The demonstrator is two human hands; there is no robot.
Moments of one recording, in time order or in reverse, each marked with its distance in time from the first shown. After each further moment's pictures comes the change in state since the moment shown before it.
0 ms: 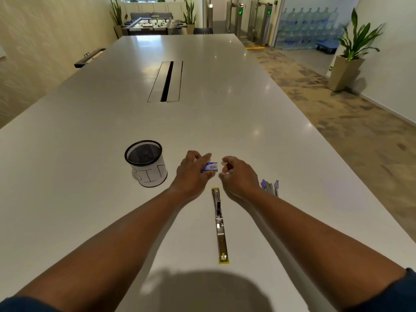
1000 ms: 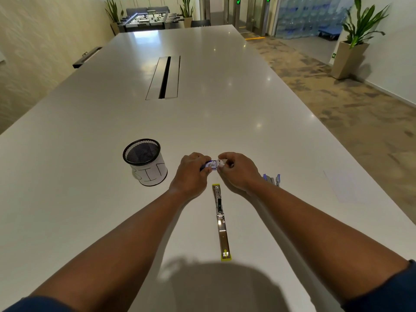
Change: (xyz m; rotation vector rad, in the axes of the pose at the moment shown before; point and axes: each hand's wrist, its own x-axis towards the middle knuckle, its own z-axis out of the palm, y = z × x) left_hand -0.005 -0.003 0.004 -0.019 0.065 0.086; right_hand 0.008 0.004 -0.003 0.057 -0.052 -0.052
